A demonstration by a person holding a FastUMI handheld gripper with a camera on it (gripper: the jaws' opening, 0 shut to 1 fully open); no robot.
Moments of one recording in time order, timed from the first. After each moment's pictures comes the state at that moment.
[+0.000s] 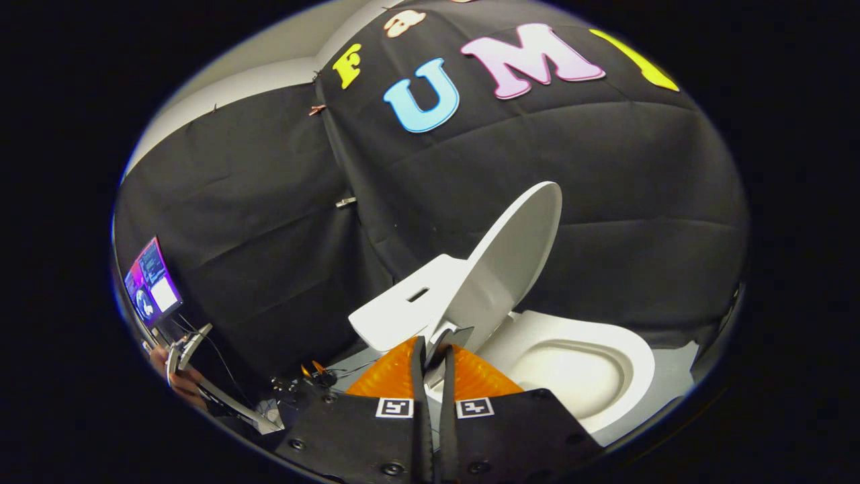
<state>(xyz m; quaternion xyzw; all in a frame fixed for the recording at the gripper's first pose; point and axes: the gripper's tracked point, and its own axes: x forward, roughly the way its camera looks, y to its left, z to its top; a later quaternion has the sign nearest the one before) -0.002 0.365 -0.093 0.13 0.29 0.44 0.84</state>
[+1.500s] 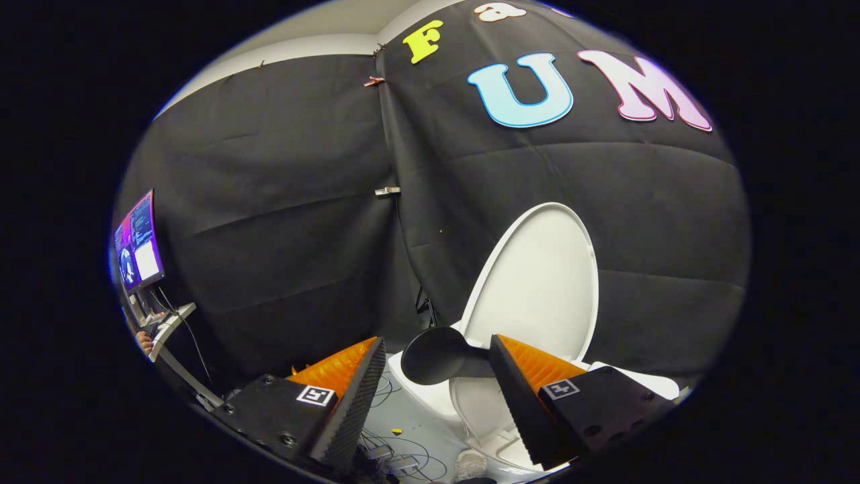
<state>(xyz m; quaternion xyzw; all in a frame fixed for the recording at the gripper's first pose) -0.022 0.592 -0.063 0.08 0.24 0.48 0.84</state>
